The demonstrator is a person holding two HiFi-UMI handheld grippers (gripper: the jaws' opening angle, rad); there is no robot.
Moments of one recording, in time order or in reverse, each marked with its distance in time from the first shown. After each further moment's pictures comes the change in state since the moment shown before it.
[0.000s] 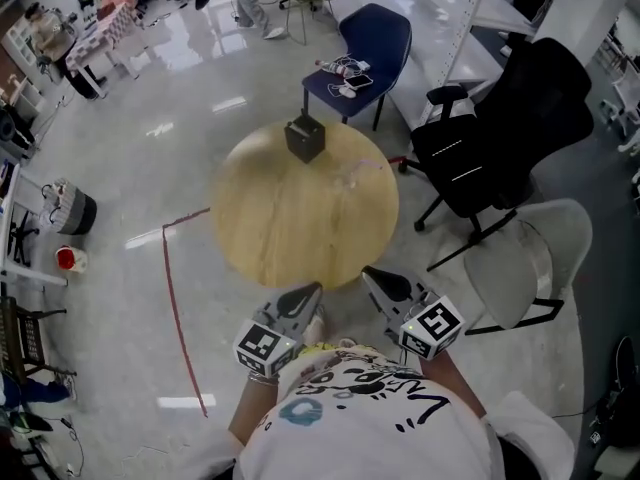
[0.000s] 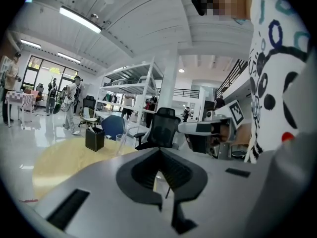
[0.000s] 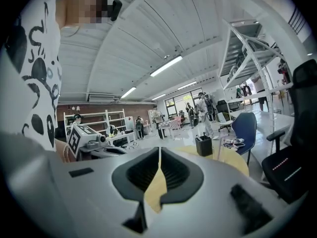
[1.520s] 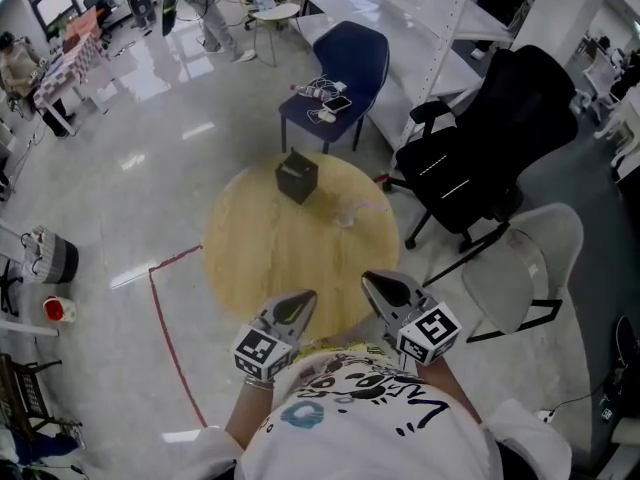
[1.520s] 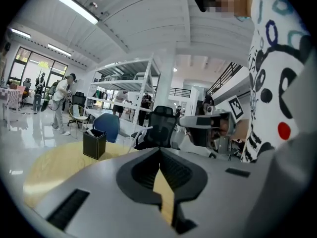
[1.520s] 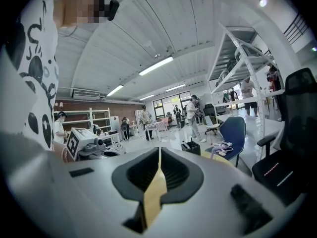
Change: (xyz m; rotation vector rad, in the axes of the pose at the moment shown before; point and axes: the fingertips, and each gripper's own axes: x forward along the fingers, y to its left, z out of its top) left arm 0.039 0.107 0.018 0.027 0.038 -0.130; right arm 0.082 -0.057 0.028 0.007 -0.013 -0.169
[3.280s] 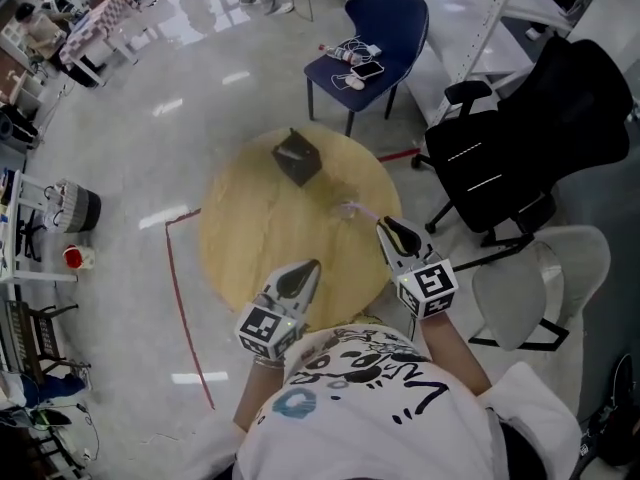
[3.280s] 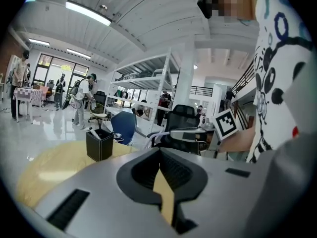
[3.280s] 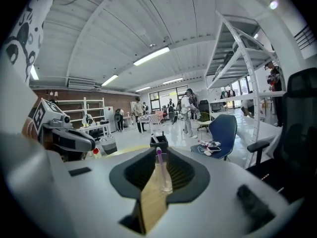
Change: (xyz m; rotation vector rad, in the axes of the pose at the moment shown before) left arm 0.105 0.029 0.027 -0.099 -0.010 0.243; right arm 0.052 -0.181 -0.023 -0.065 0.087 -0.047
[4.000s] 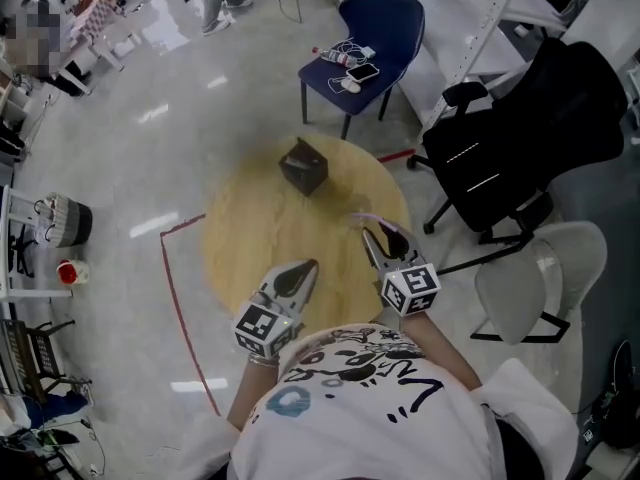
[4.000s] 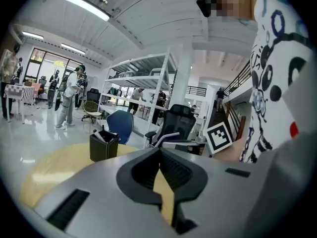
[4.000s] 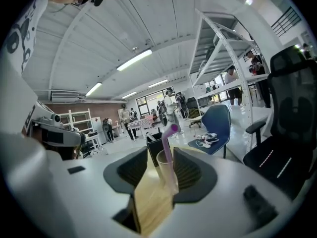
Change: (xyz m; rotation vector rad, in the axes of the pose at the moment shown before) left arm -0.007 0.051 0.013 0.018 0.018 -0.085; right arm 0.061 0.014 -0.031 0.186 -0.041 -0.112
